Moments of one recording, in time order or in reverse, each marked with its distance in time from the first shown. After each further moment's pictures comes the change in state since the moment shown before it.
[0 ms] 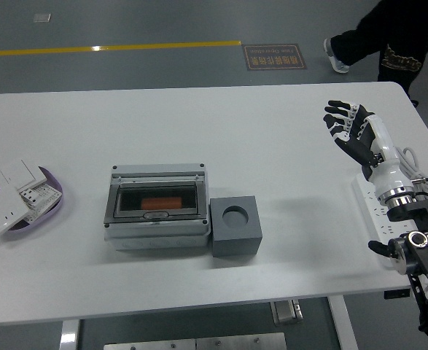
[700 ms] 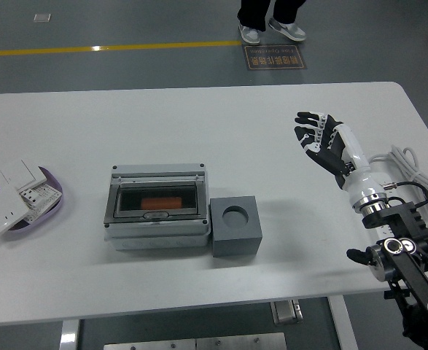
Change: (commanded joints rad) left arm -0.003 0.011 0.001 0.000 0.030 -0.005 0.007; right arm 0.012 0.025 -0.109 -0.005 -0.012 -0.012 0.000
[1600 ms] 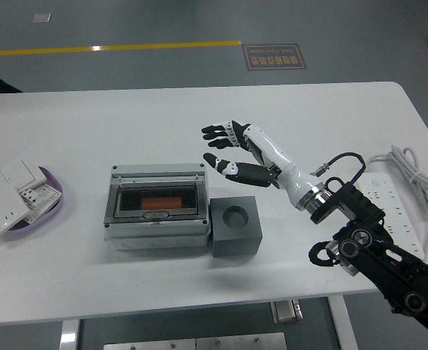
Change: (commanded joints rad) left arm -0.012 -0.026 -0.030 0.000 0.033 -0.002 0.003; right arm 0.162 -0.111 -0.356 0.107 -0.016 -0.030 -0.064
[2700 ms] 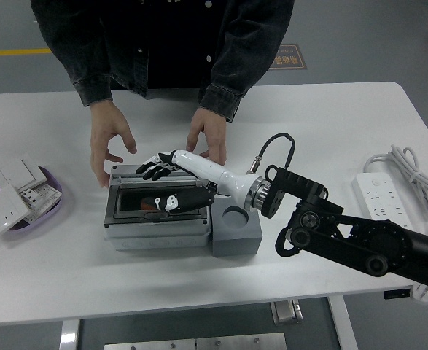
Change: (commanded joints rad) left arm -0.005 0.000 -0.030 0.000 0.029 -0.001 0.002; right arm 0.470 -0.029 -0.595 -0.095 0.112 -0.005 -0.083
